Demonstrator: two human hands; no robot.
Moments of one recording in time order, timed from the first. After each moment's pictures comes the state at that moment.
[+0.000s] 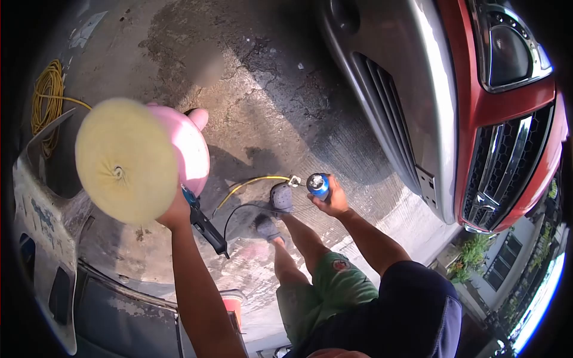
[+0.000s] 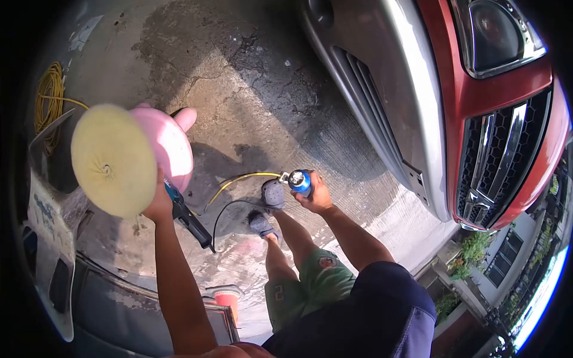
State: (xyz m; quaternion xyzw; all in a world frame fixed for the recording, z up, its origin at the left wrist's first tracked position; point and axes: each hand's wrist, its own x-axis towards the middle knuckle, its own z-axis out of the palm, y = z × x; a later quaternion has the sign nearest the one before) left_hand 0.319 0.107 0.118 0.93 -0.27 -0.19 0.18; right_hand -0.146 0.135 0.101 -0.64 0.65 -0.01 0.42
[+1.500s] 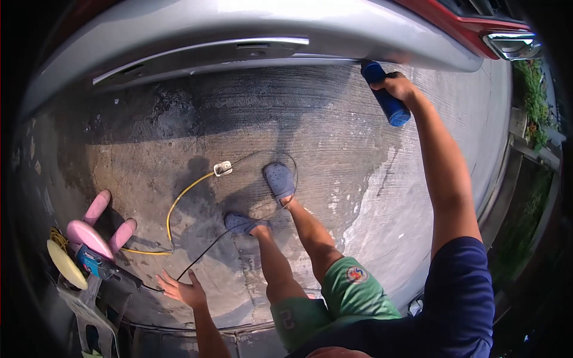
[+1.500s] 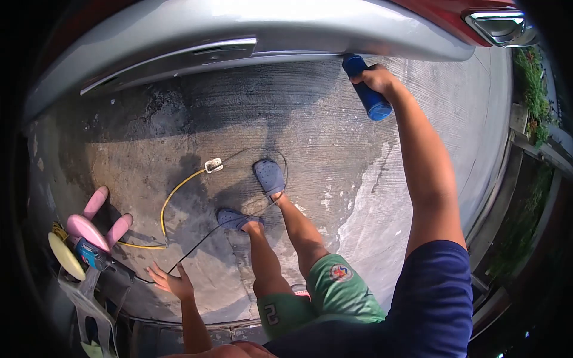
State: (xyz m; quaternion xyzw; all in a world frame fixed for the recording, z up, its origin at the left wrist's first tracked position) left_hand 0.063 0.418 0.119 0.75 -0.65 -0.05 -0.12; right_hand -0.754 0.273 0.170 -0.21 0.90 -0.01 0.39
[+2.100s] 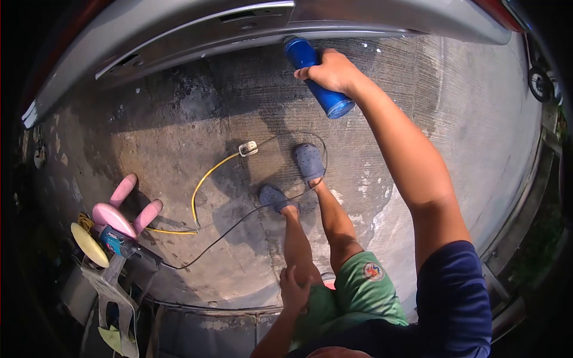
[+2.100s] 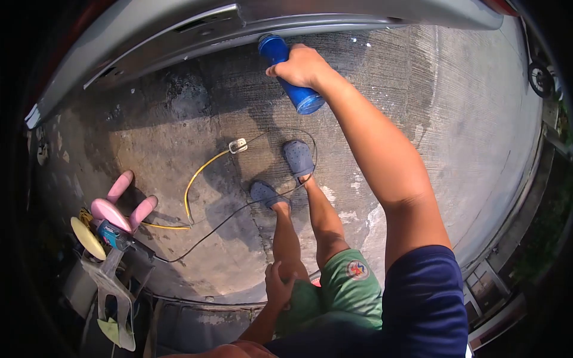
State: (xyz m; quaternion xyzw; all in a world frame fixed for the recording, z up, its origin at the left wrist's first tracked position) left_hand -0.094 0.621 0.181 0.60 -0.59 -0.50 -0.20; right_hand -0.579 0.221 0.121 -0.37 0.83 -0.12 0.41
